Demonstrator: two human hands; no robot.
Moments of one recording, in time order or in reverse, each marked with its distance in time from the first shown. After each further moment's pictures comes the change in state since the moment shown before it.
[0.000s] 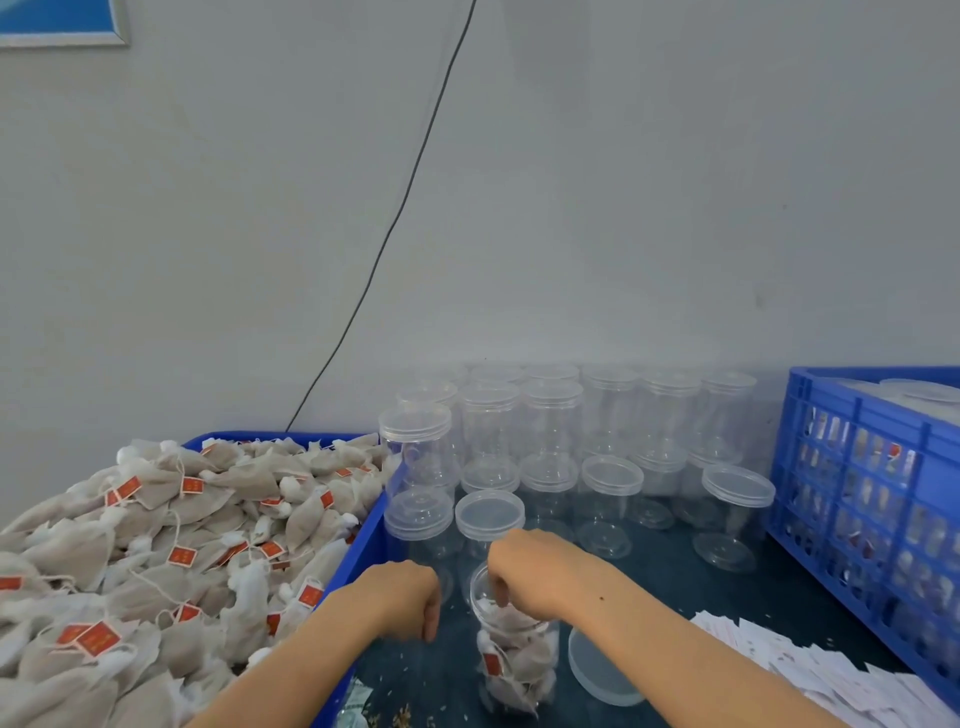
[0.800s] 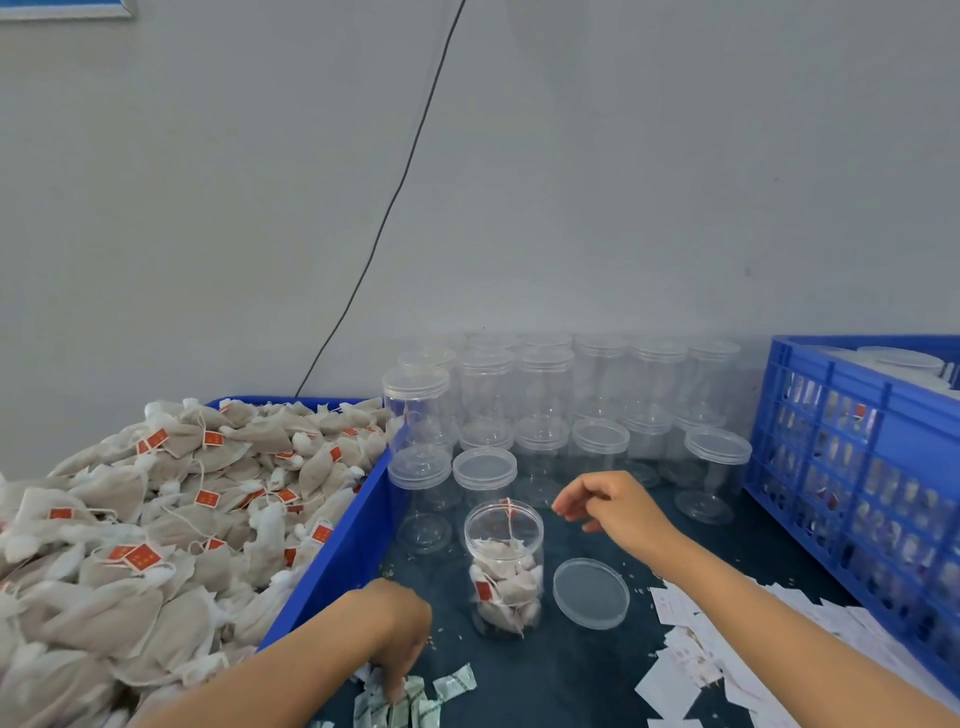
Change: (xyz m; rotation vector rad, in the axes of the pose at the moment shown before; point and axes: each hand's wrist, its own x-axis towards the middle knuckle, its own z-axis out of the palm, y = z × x) left_hand -0.027 0.019 0.048 0.286 -0.310 0.064; right_hand -0.043 0.078 0.043 0.963 0.478 0.193
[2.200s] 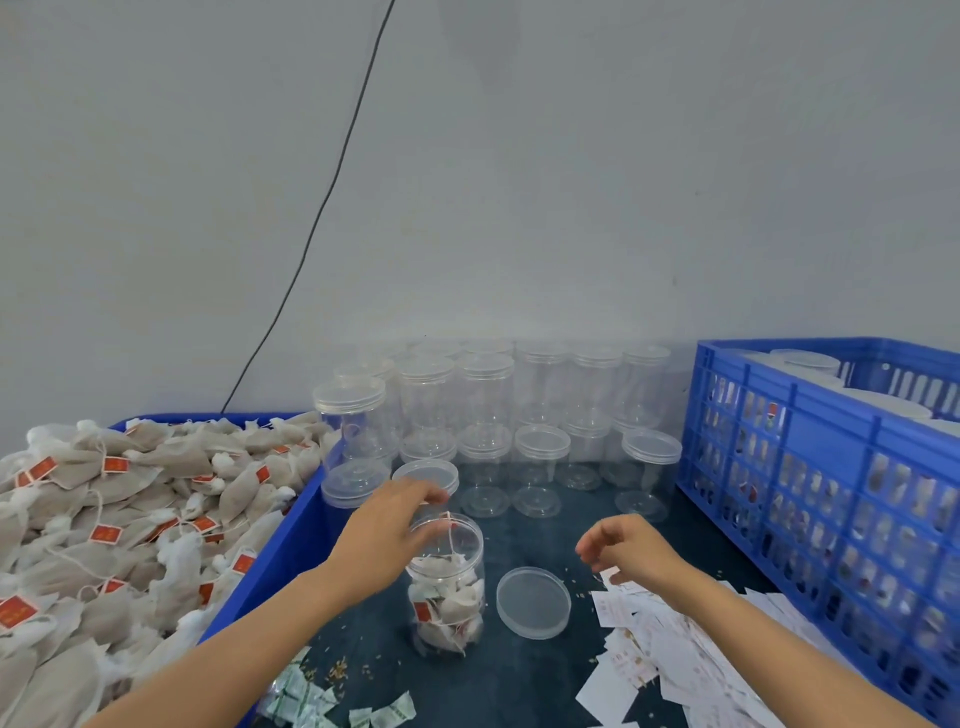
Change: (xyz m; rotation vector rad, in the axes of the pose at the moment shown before) left_hand 0.026 0.007 -0.046 -0.576 1.092 0.147; right_hand -0.024 0.063 -0.045 -0.028 0.024 0.308
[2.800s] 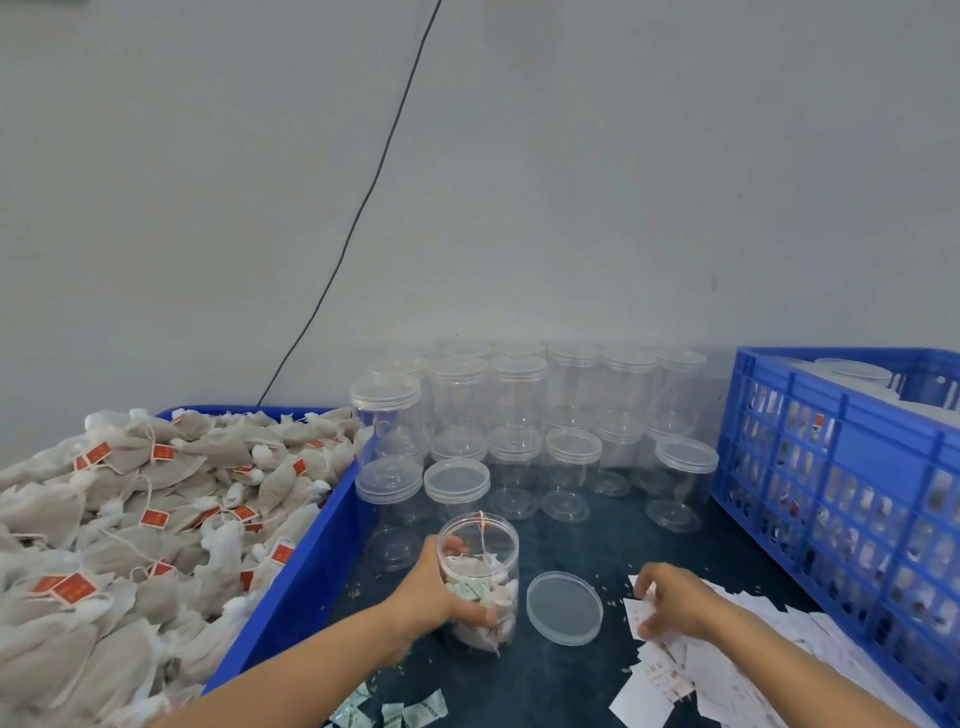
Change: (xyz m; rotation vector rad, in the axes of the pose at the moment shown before) left_hand -0.032 -0.011 0.049 -0.796 -0.268 -0.520; right_hand 0.016 0.043 0.014 -0.625 -0.097 0.109
